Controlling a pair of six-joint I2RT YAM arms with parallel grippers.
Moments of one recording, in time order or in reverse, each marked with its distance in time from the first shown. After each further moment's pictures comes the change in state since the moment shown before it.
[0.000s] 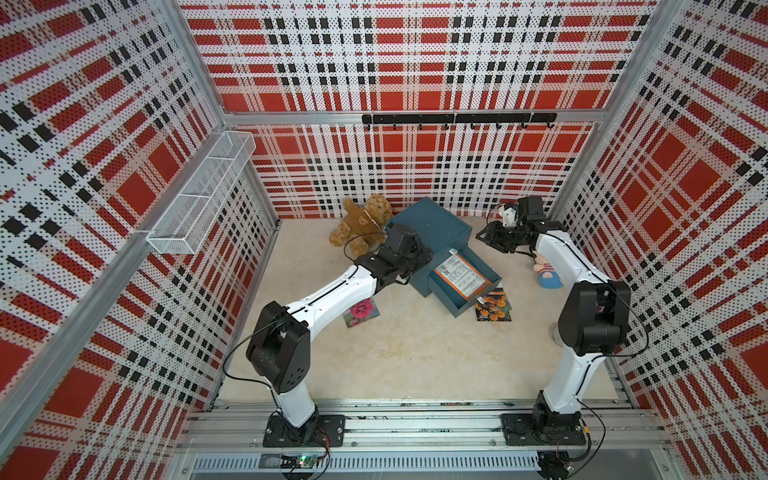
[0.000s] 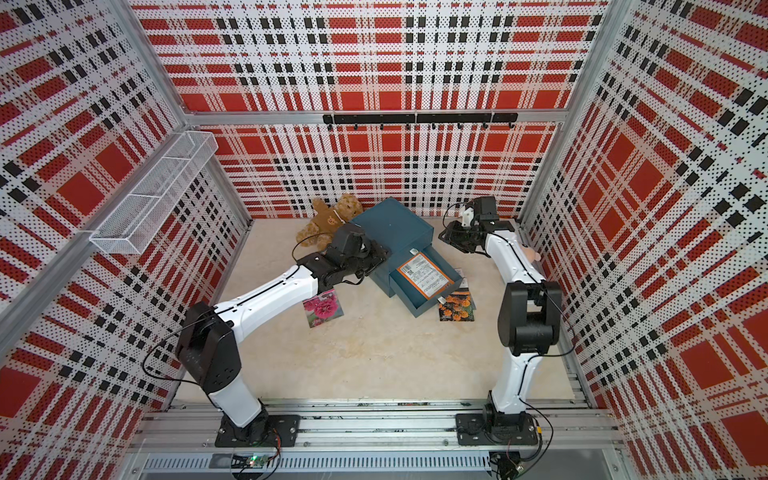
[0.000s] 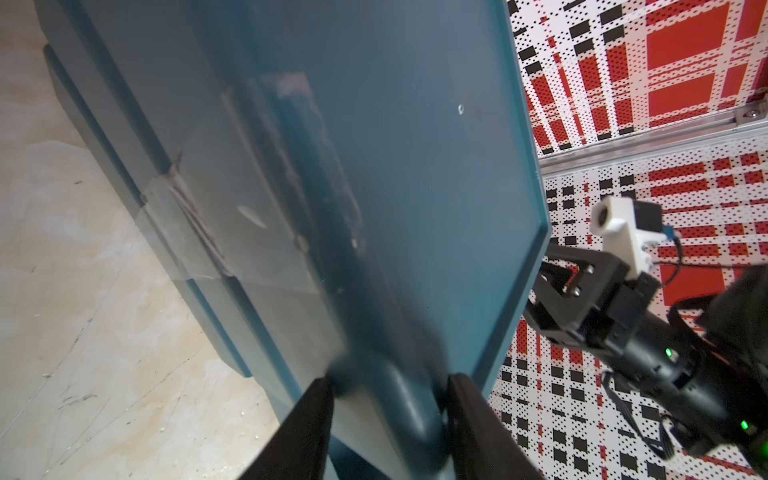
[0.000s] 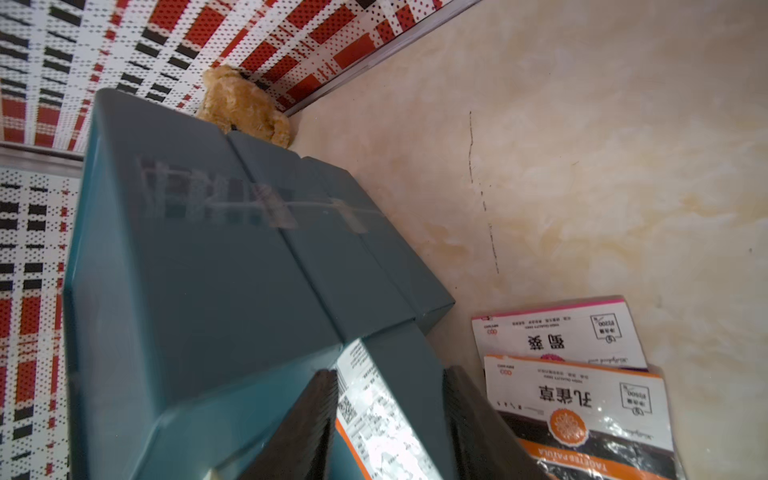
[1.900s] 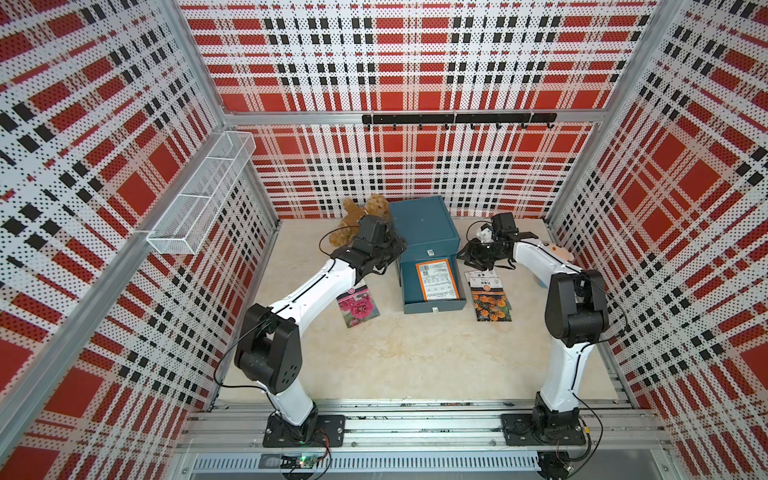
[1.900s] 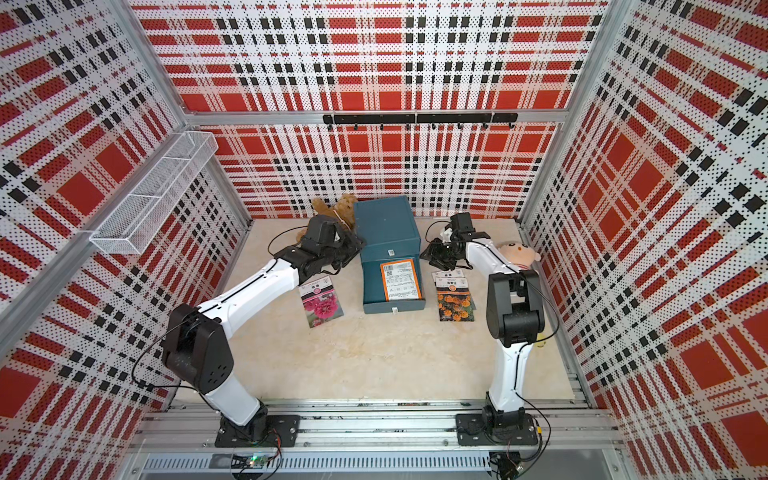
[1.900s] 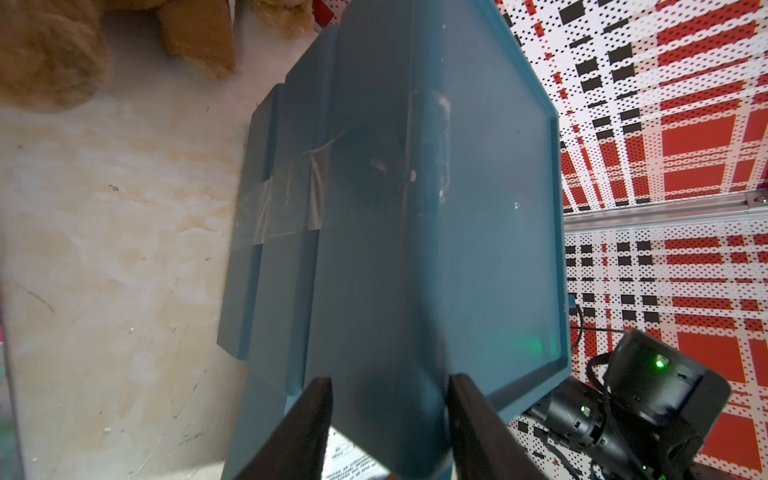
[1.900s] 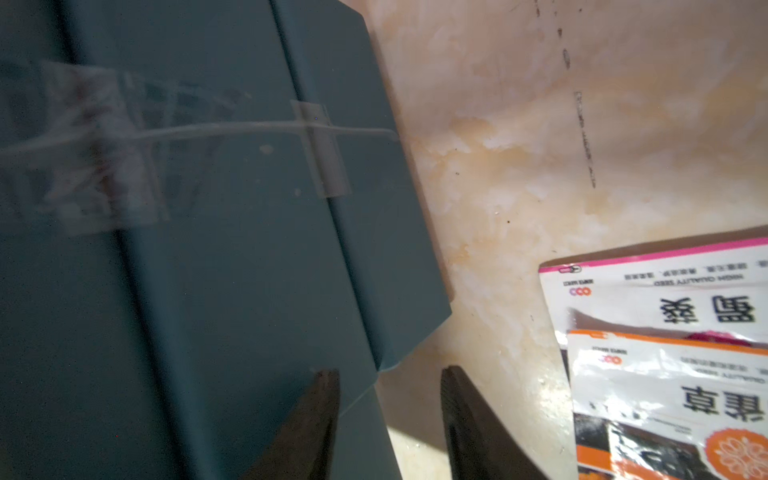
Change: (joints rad) left arm 0.181 -0.066 -0.036 -0.051 0.035 0.060; right arm 0.090 0.037 -0.163 0.044 -0.061 0.097
